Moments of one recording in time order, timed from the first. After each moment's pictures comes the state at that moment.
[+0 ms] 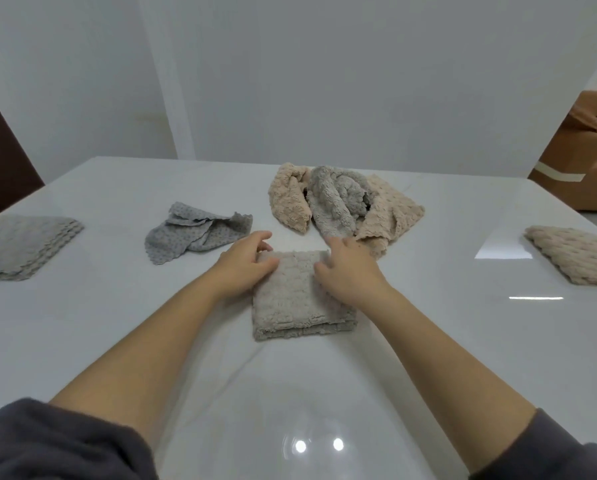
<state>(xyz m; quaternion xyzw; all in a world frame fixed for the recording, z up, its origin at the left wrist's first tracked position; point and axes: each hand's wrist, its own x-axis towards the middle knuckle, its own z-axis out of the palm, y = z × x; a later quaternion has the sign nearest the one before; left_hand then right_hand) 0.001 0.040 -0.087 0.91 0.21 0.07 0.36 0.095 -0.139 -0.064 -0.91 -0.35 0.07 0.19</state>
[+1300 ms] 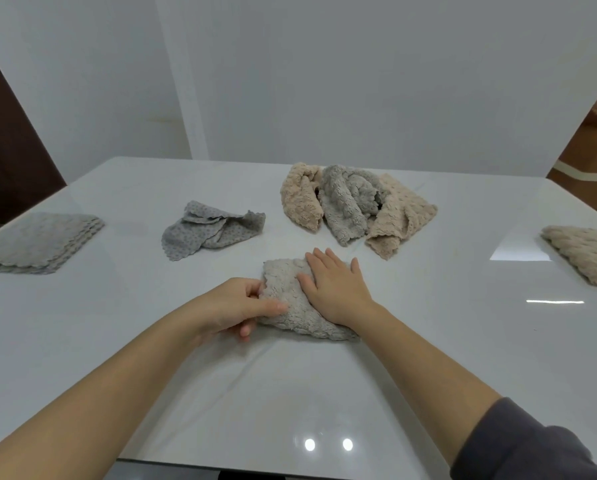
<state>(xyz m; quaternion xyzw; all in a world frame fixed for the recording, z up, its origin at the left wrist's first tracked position) -0.068 0.006 -0.077 0.75 0.24 -0.04 0.61 0.088 -0.118 -0.114 -0.89 -0.44 0.06 0.12</state>
